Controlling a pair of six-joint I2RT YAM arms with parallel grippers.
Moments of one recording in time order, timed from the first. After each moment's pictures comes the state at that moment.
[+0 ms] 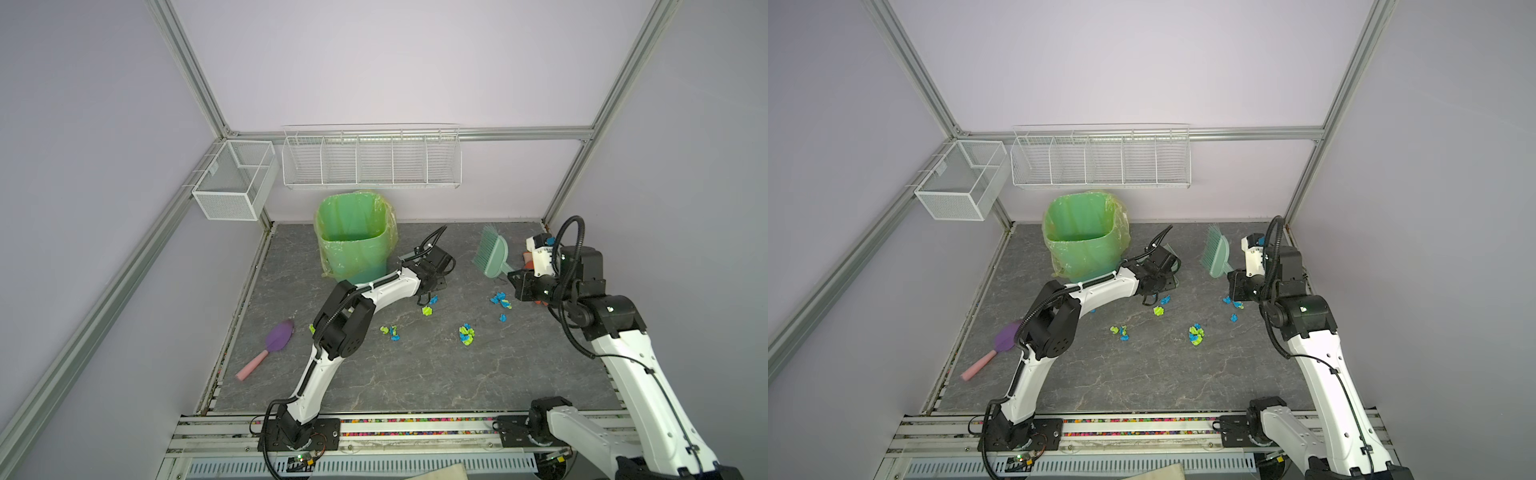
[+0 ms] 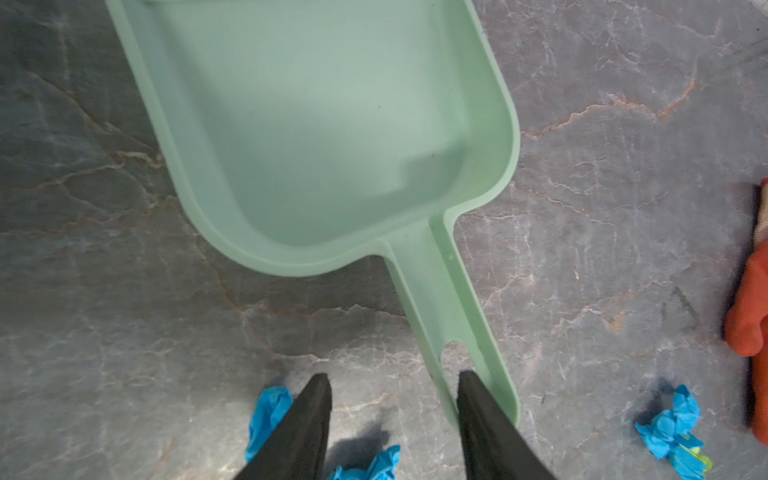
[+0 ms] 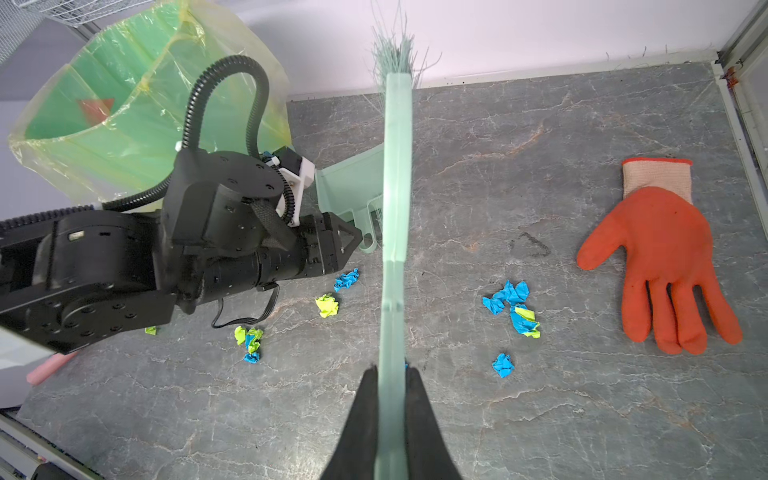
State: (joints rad) left arm -0.85 2.25 1.78 -0.49 -0.18 -0.90; right arm 0.15 0.98 1.16 -0.82 -0.22 0.17
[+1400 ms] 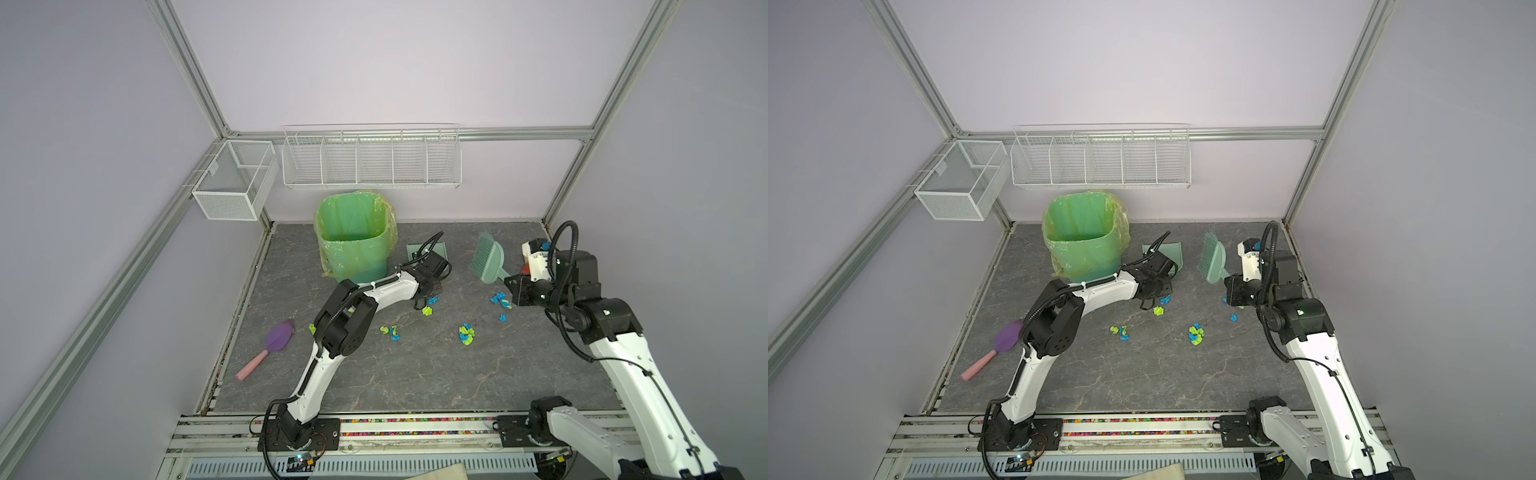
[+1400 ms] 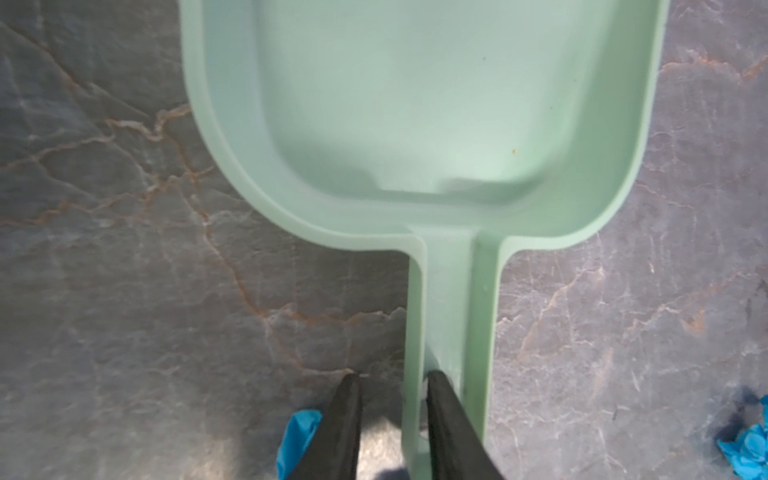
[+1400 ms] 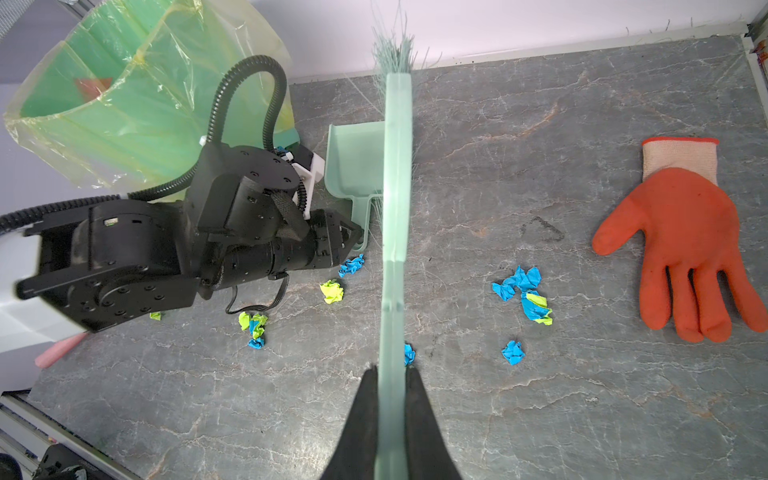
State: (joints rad) left arm -0.84 2.26 1.71 -0.44 -0.18 -0.86; right arm 0.18 0.97 1.12 -0.83 -0.22 0.19
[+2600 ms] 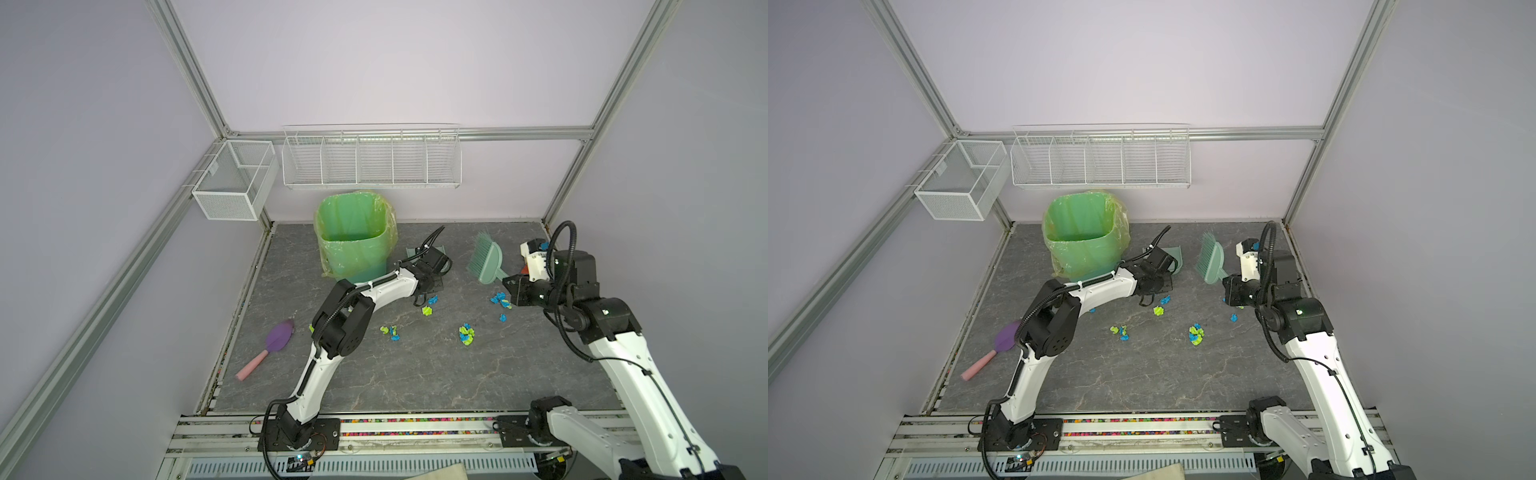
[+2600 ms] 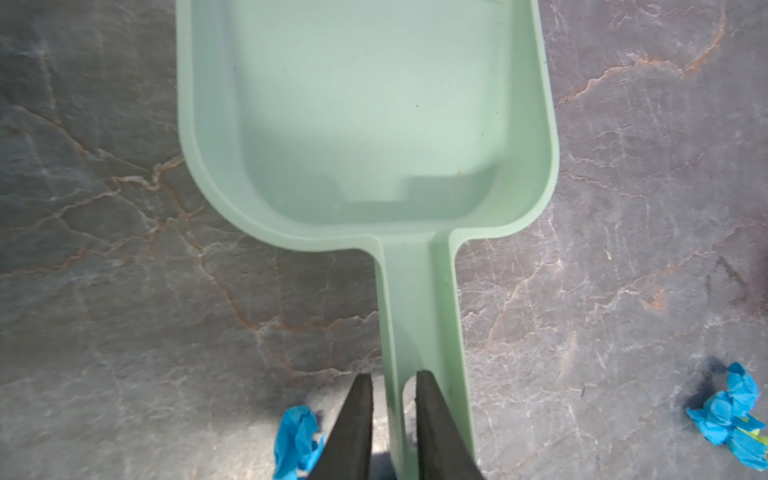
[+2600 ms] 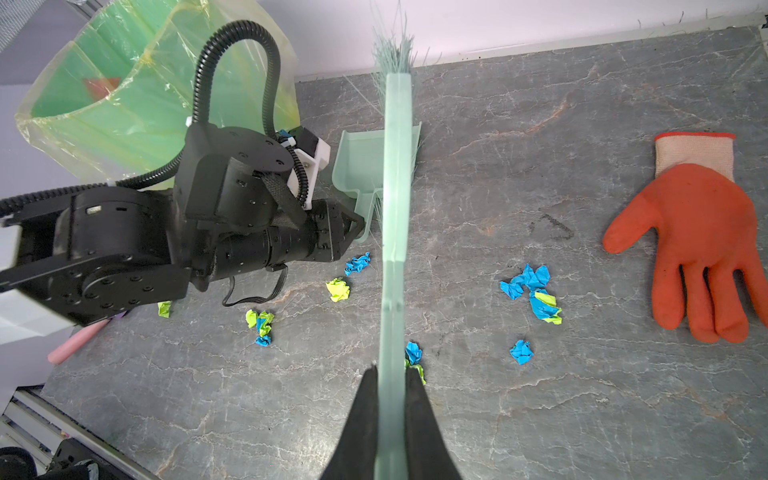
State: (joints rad) left arm -0.83 2.25 1.74 -0.46 -0.16 -0.78; right arm 0.19 0.97 1.12 -0.83 -0.23 0.20
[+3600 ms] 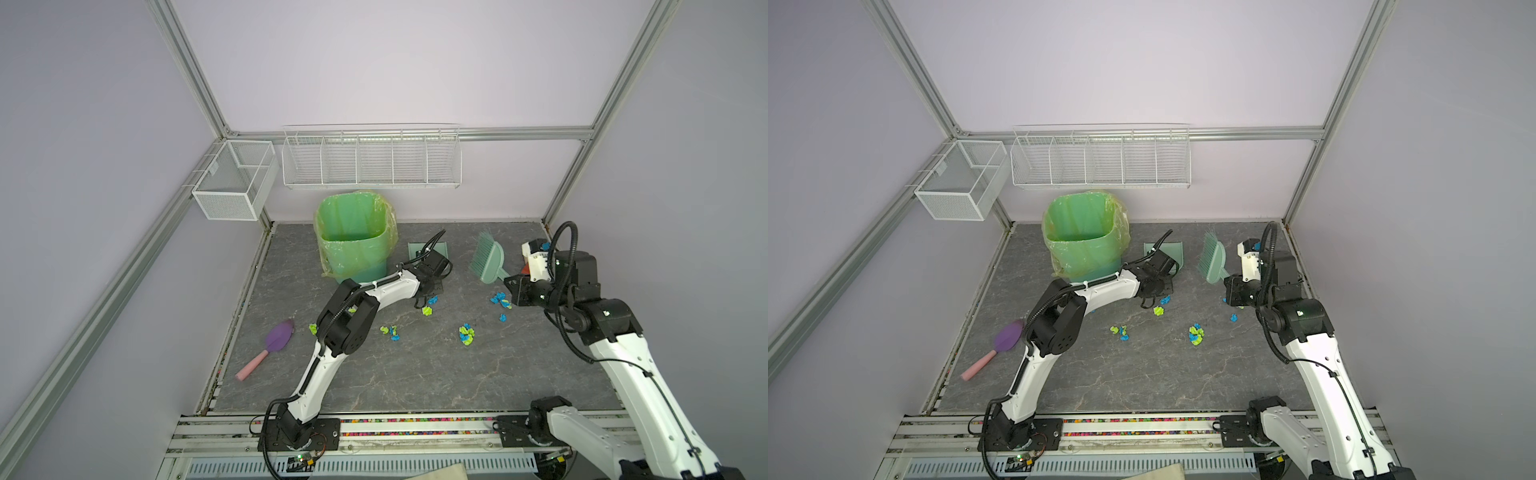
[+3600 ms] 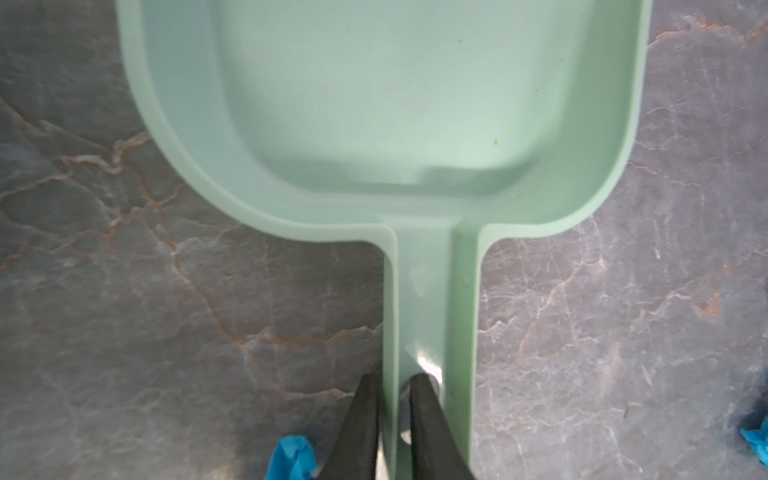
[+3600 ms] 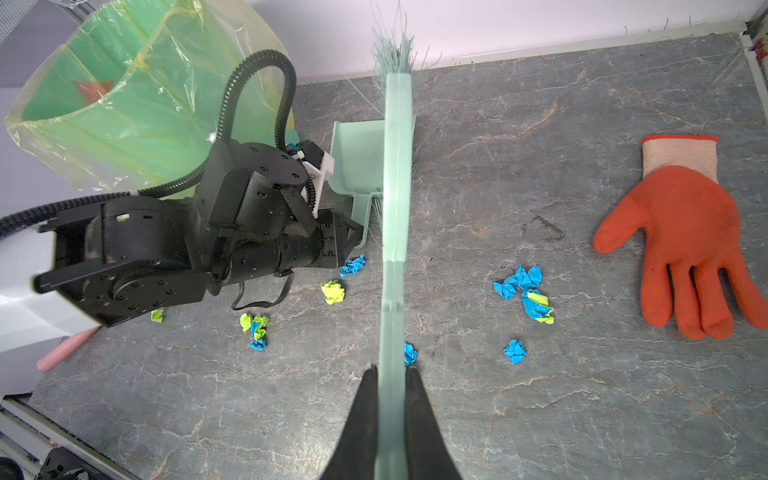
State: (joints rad) left arm -0.83 2.30 1.76 -0.46 -0.16 -0.78; right arm 0.19 0.97 1.12 -0.83 -0.21 0.20
